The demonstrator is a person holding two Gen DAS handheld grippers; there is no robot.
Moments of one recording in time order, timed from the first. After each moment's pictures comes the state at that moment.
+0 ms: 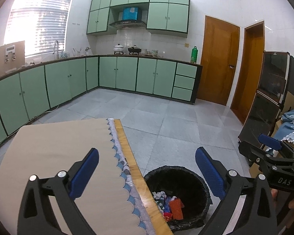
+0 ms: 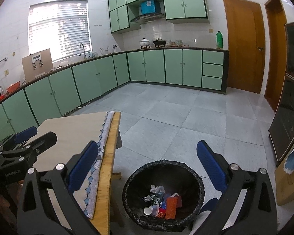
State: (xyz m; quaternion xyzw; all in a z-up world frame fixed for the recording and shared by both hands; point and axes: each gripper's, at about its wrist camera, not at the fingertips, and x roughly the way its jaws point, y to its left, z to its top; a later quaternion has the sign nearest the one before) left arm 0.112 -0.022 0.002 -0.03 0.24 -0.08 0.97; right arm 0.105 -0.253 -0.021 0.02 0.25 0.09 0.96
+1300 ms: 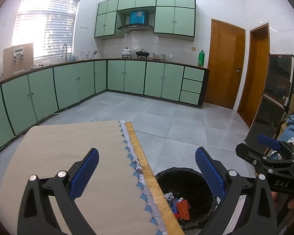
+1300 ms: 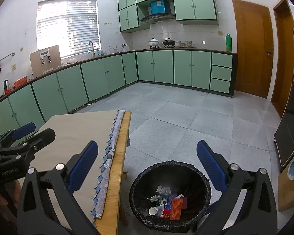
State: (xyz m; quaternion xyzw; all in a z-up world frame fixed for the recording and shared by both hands) left arm 0.092 -0.002 0.012 -0.03 0.23 -0.05 0.97; right arm 0.103 -0.227 -0.022 0.01 0.25 0.12 0.96
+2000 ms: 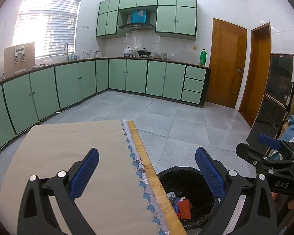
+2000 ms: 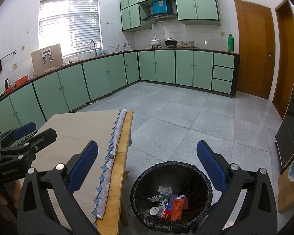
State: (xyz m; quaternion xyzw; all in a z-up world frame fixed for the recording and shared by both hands) left arm 0.092 0.001 0.011 -0.03 0.24 -0.04 0.97; right arm 0.102 -0.222 -0.022 0.01 0.25 0.12 0.96
